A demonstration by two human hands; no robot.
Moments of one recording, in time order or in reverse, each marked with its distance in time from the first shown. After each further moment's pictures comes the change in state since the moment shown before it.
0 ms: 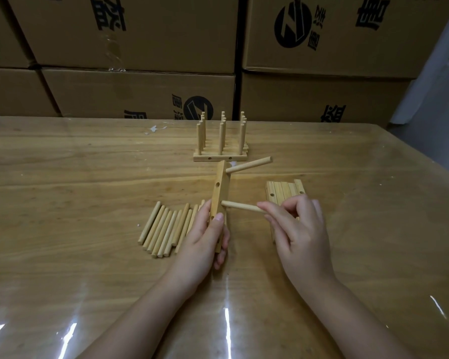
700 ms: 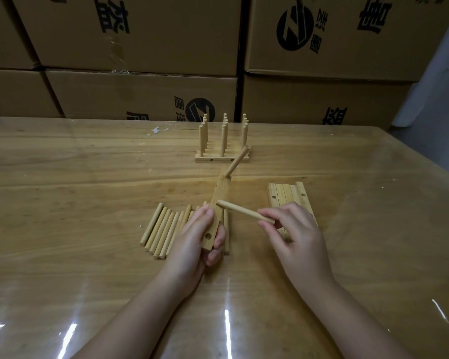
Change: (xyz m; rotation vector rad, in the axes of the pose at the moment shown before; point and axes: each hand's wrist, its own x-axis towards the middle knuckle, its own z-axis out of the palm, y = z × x) left_hand 0.005 0.009 -0.005 -0.452 -0.014 -0.103; right_hand -0.003 0.003 0.006 0.221 -0.087 0.078
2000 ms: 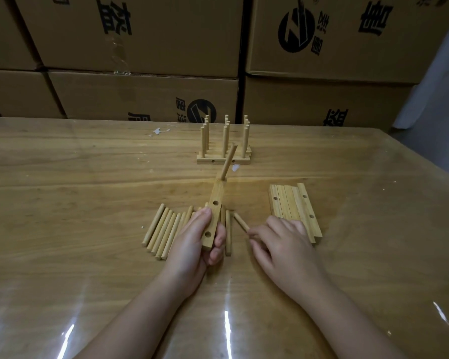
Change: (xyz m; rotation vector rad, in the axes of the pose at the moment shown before) left_hand 0.002 -0.003 -0.002 -0.037 0.052 -0.004; right_hand -0.007 -0.006 0.006 -0.363 -0.404 0.003
